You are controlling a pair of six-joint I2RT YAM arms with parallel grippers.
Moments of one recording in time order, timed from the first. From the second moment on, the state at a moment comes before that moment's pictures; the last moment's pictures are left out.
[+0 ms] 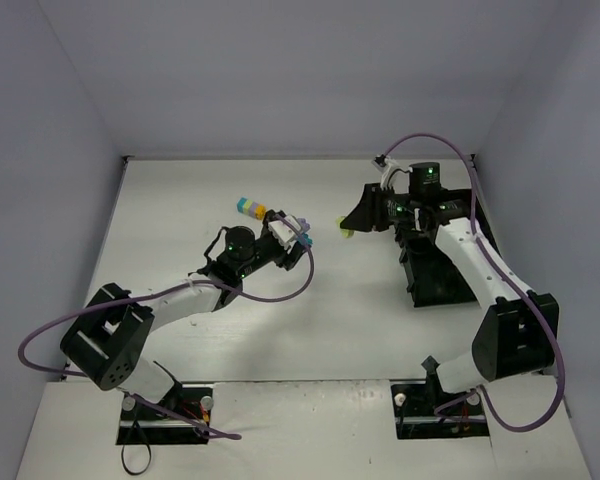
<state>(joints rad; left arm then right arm) -0.65 1.48 0.73 0.63 0.24 0.23 0.20 1.46 1.18 -0.38 -0.81 0.20</state>
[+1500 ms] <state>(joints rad) -0.64 1.25 0.69 0.47 0.28 0.22 0.06 1.83 1.41 -0.49 0.28 0.29</state>
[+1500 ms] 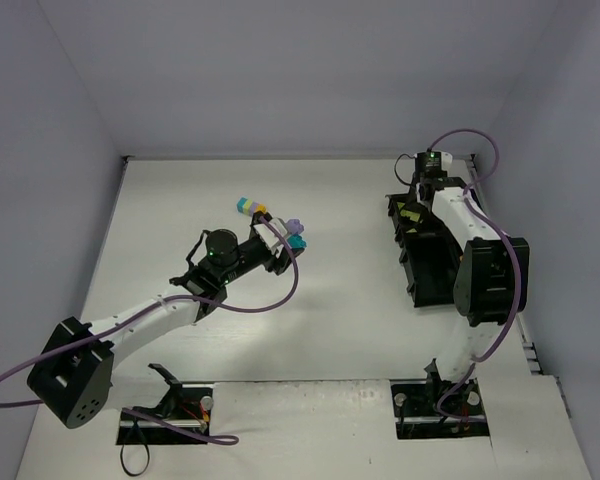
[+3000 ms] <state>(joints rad) -0.64 1.26 0.69 0.47 0.29 0.22 0.06 1.83 1.41 -0.49 0.25 0.32</state>
